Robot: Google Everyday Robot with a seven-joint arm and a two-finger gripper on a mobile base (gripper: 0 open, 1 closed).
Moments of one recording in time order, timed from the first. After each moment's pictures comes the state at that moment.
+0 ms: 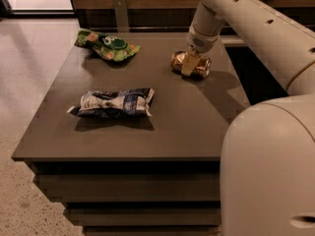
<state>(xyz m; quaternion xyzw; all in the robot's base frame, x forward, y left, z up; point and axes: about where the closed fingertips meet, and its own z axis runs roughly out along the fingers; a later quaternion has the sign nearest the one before) 0.729 -0.125 0.834 -0.53 0.83 -0.01 0.16</state>
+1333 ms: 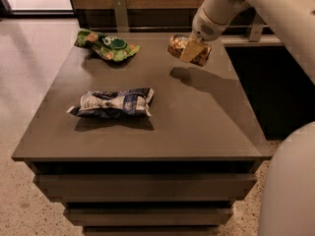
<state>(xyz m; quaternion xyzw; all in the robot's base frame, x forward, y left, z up) 0.711 -0.109 0.894 -0.55 0.80 0.02 0.25</state>
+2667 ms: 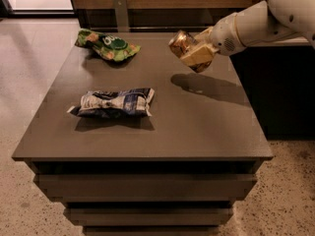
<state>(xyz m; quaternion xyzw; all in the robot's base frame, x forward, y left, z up) 0.676 -0.108 0.911 -0.53 0.72 0.18 0.42</state>
